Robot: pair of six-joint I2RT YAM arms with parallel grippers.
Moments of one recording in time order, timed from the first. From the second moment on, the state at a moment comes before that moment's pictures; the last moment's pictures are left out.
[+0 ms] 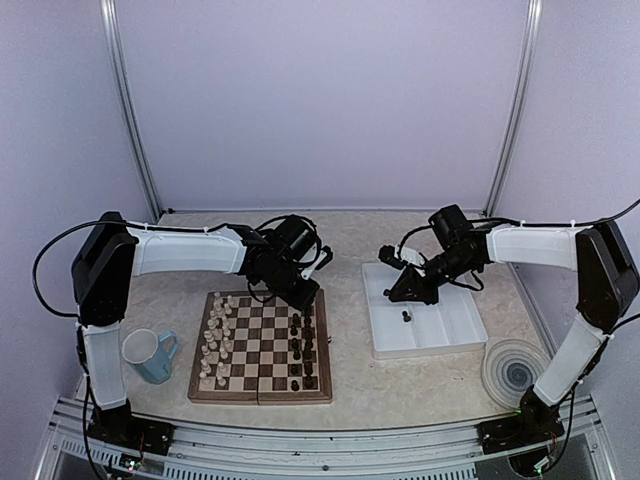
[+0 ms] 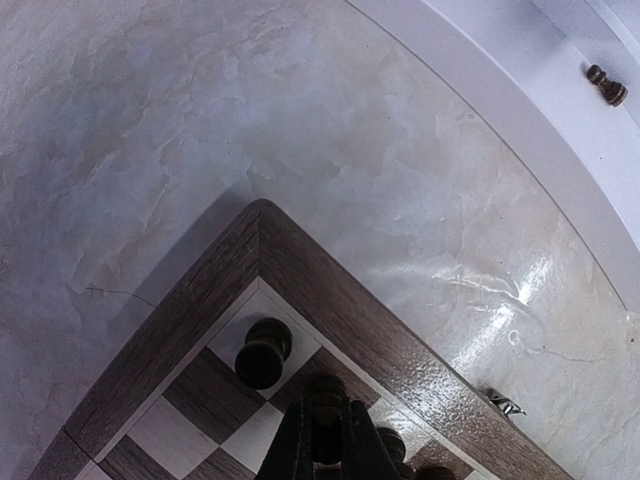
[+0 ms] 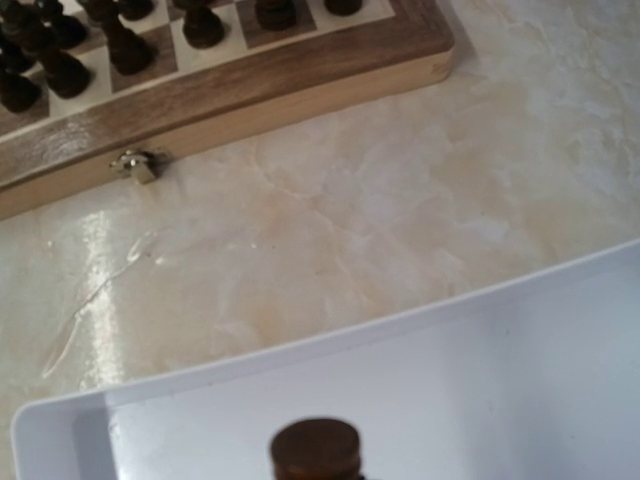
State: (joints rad) left arm -0.84 1.99 1.47 -0.53 -0.02 -0.08; right arm 0.44 1.67 1.09 -0.47 -0.63 -0.75
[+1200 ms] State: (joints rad) left arm -0.85 1.76 1.34 -0.01 0.29 -0.41; right arm 0.62 1.65 1.33 -0.61 -0.54 -0.77
